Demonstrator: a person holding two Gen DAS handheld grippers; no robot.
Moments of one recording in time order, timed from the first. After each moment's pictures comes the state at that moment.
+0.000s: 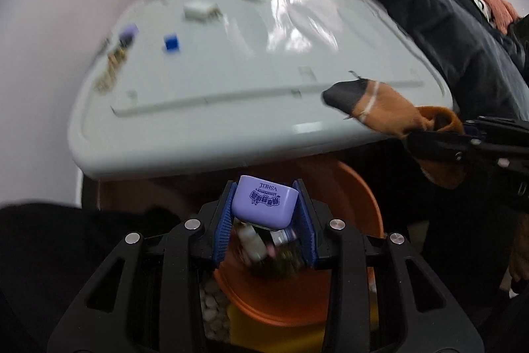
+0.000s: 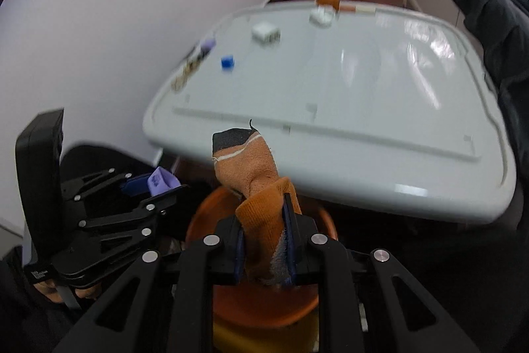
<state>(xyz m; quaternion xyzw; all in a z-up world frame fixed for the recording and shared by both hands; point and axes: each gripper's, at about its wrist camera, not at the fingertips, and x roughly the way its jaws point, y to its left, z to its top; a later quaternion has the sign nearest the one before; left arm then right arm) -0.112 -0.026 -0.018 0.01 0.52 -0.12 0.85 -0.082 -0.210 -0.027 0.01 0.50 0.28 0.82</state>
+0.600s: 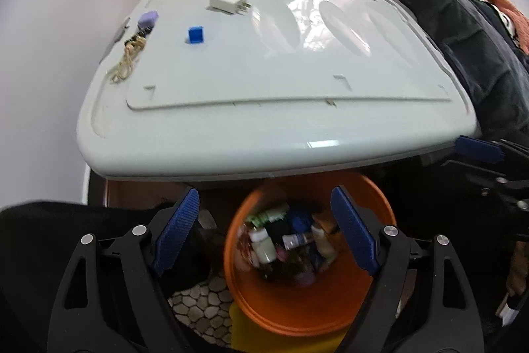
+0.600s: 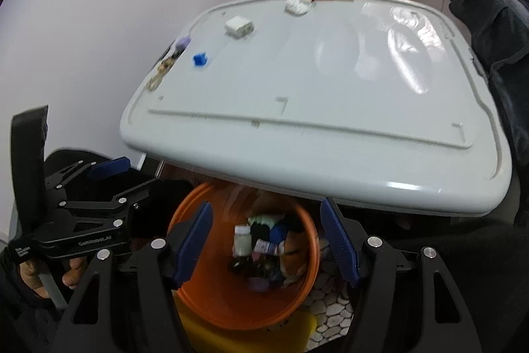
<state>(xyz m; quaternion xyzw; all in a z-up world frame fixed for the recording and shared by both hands) -0.079 -0.005 -0.021 -0.01 0.53 -0.06 0.85 -0.054 -0.229 -0.035 0.02 0.51 0.25 0.83</state>
